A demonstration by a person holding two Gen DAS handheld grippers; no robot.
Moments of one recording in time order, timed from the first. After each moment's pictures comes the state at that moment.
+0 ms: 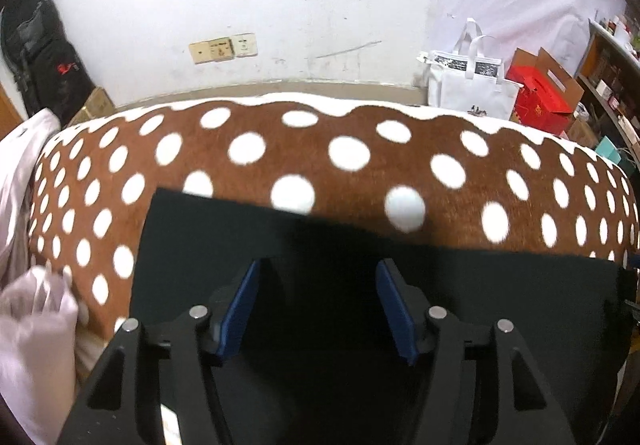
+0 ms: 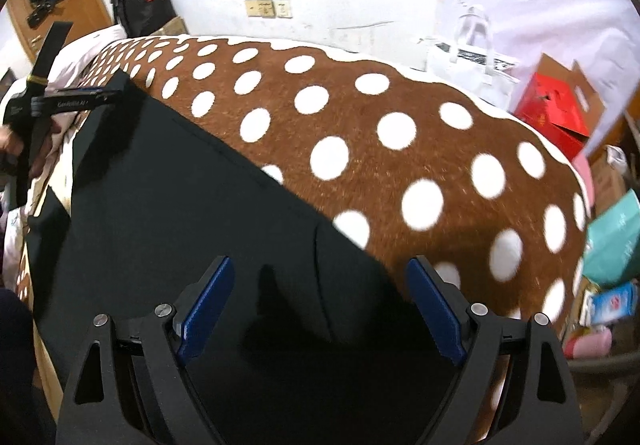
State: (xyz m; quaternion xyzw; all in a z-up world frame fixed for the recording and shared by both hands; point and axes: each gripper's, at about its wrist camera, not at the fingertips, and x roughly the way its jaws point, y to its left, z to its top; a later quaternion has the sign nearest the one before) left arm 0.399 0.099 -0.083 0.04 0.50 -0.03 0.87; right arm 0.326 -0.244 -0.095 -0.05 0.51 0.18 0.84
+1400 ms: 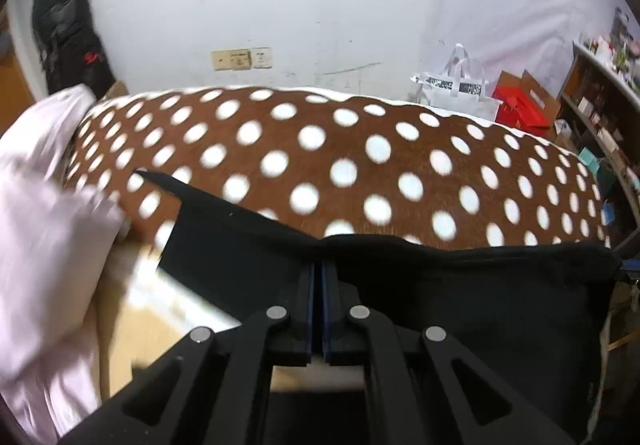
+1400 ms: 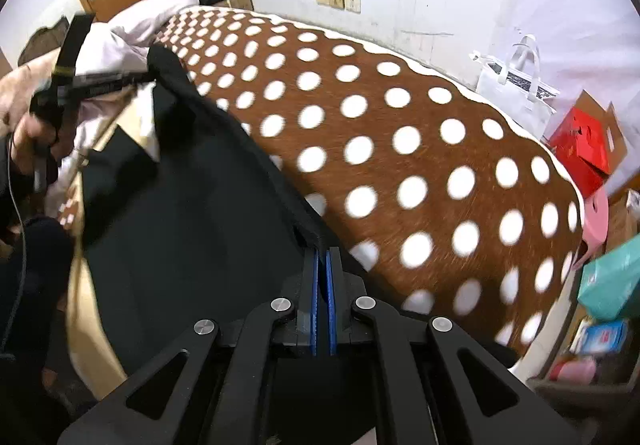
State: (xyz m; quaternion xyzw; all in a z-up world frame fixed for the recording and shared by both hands) left arm 0.274 0.120 -0.044 0.00 0.46 -0.02 0.89; right arm 0.244 -0.231 -0.039 -0.10 0.50 0.27 0.81
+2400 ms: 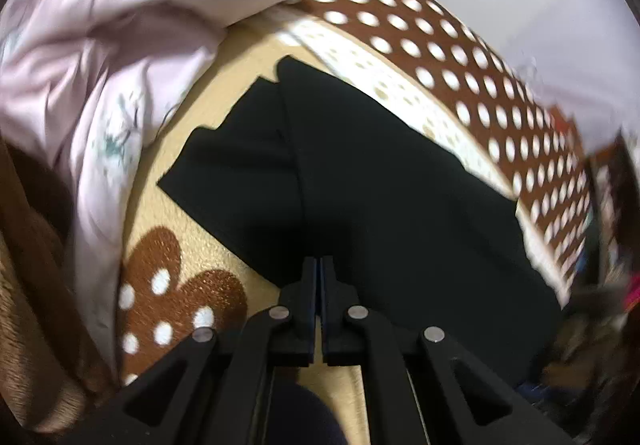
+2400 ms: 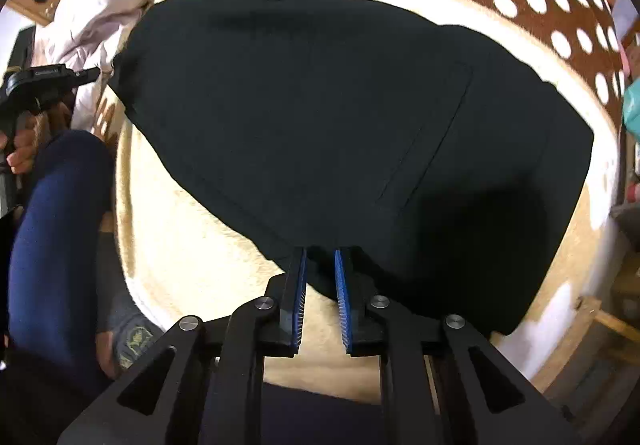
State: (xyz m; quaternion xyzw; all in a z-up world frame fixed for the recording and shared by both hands) left arm 0.096 0.226 -0.086 -0.23 0.56 0.07 0.79; right arm 0.055 -0.180 -0.123 0.00 0.65 0.22 0.72
